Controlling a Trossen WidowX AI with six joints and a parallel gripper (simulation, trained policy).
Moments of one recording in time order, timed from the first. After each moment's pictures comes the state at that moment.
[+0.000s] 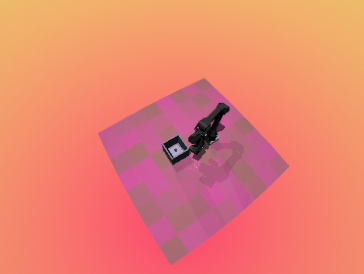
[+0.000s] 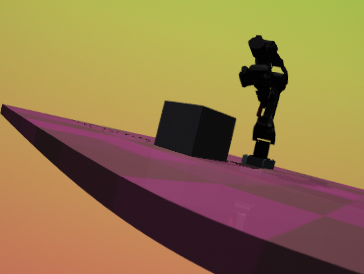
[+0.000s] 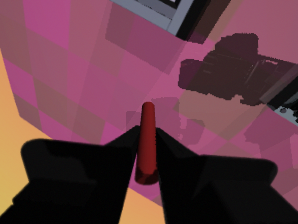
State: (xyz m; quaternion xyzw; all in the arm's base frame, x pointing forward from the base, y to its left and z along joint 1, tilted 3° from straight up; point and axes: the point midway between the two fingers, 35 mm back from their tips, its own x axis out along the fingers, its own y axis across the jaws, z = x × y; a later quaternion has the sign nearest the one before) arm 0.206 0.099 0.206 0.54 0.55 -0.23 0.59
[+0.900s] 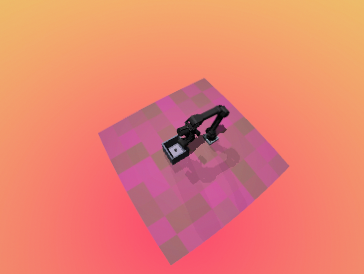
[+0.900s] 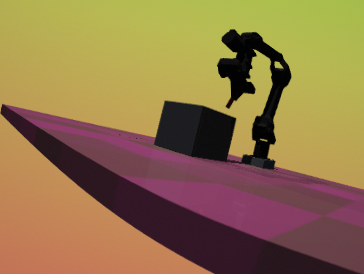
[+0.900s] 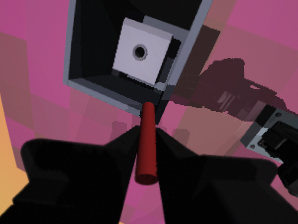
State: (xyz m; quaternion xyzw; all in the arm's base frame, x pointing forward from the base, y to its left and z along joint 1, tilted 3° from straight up) arm 0.241 0.012 0.213 0.52 0.49 -0.33 0.61
